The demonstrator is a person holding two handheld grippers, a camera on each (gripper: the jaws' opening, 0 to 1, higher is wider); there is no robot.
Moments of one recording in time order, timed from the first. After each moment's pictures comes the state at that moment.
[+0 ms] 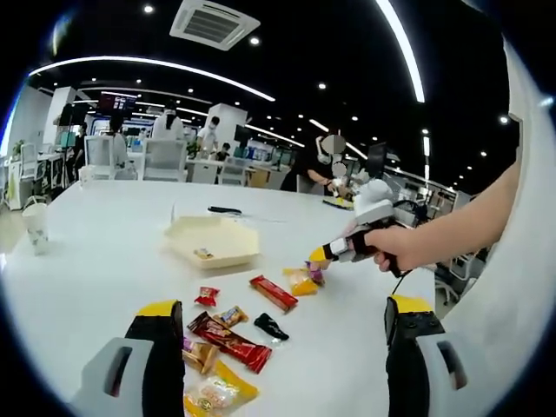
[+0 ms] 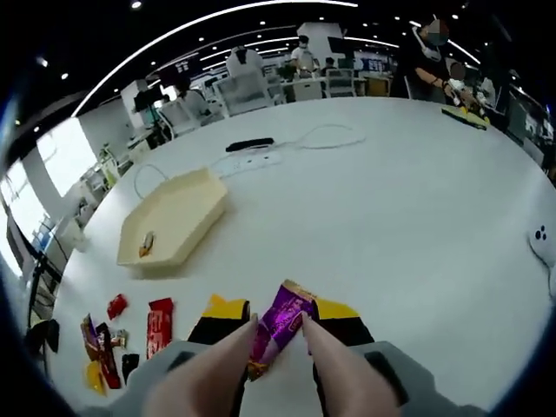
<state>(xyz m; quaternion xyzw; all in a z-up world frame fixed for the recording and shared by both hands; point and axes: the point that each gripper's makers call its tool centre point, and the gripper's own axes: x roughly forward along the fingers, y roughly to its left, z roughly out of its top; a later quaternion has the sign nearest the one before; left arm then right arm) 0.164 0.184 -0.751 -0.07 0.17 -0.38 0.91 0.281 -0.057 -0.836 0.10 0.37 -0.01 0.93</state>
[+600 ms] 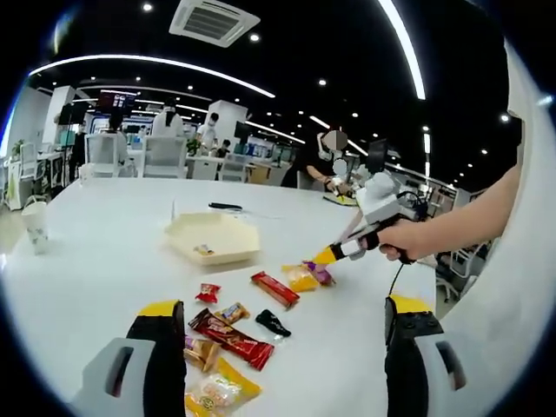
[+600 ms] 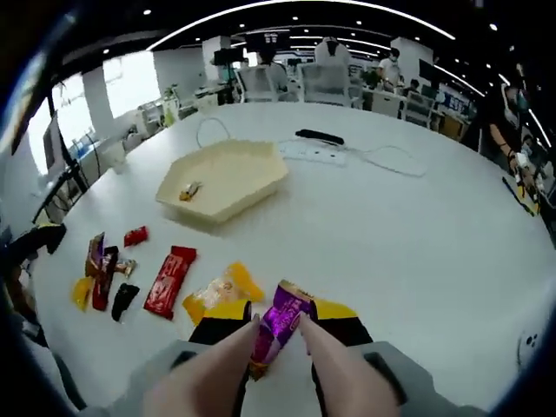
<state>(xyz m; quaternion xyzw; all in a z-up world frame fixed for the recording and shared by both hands) 0.165 0.186 -0.755 -0.07 0.18 -0.38 0.90 0.267 -0.039 -0.825 -0.06 0.36 0.13 0.92</state>
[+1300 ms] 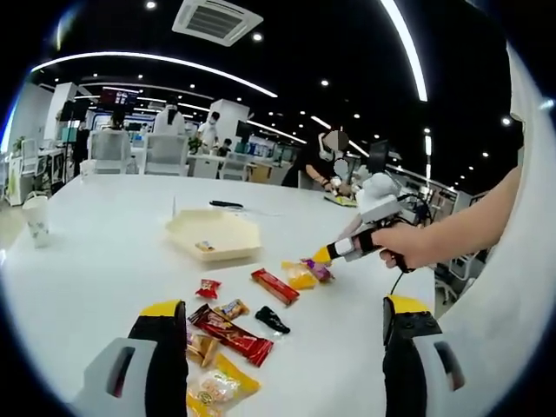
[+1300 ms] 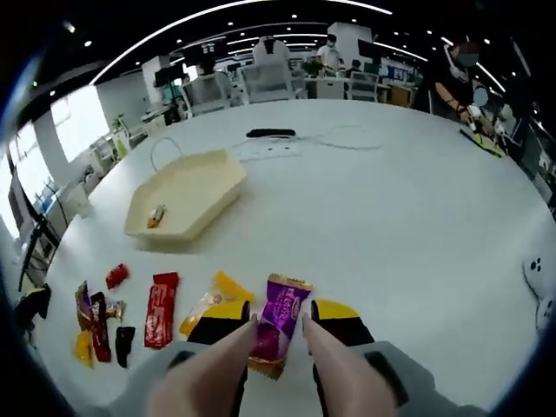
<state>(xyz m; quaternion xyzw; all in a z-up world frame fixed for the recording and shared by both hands) 0.162 0.188 -0.758 -0.07 0.19 -0.38 0.90 0.270 -0.049 -0.830 0.05 0.38 0.00 0.92</state>
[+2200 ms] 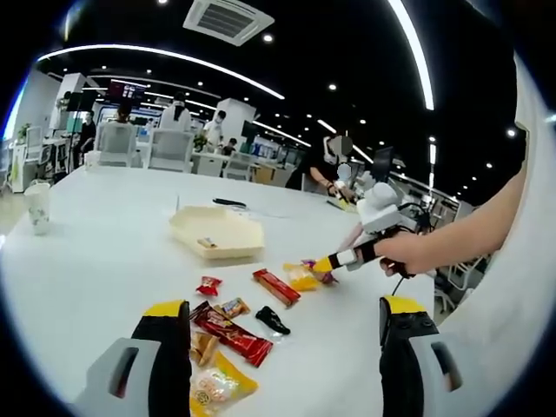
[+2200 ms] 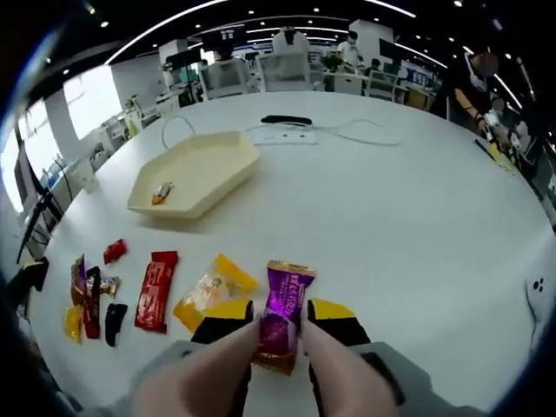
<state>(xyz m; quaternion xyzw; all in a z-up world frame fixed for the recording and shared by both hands) 0.164 0.189 -0.761 -0.10 0.19 -0.37 0.90 0.263 -0.044 -0.848 0.01 0.40 0.05 0.92</state>
